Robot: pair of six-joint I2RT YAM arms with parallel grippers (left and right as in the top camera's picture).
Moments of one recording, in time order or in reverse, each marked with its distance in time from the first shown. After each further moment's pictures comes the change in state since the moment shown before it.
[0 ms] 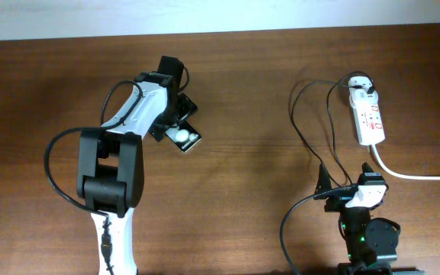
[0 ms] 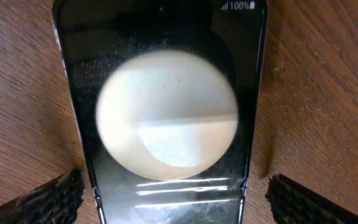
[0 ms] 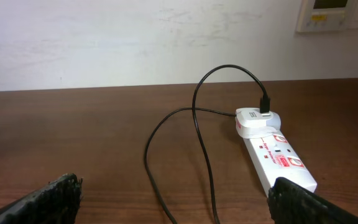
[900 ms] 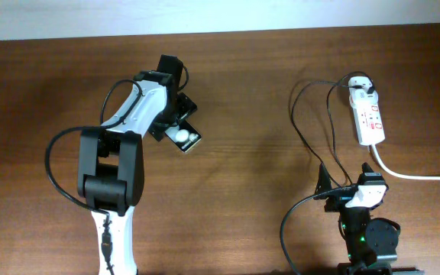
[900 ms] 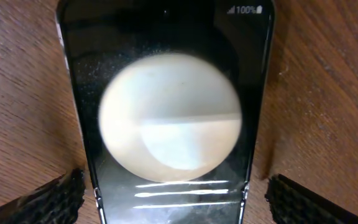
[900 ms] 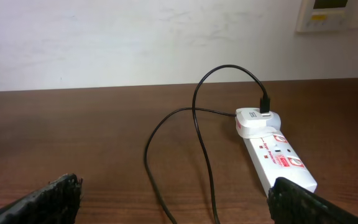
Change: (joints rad) left arm 0.005 0.018 0.022 -0.024 0.007 -0.013; right arm 0.000 0.000 0.000 0.000 0.000 0.000
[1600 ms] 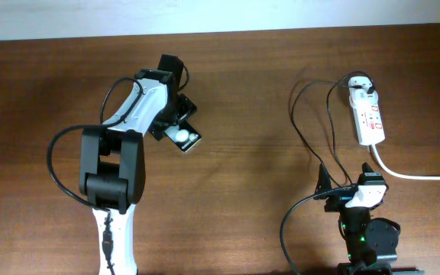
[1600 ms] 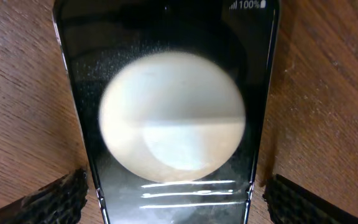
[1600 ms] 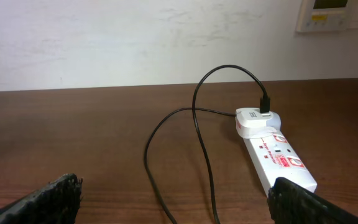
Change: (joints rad) left arm 0.001 0.026 0.034 -0.052 -0.002 0.021; right arm 0.000 0.000 0.000 0.000 0.000 0.000
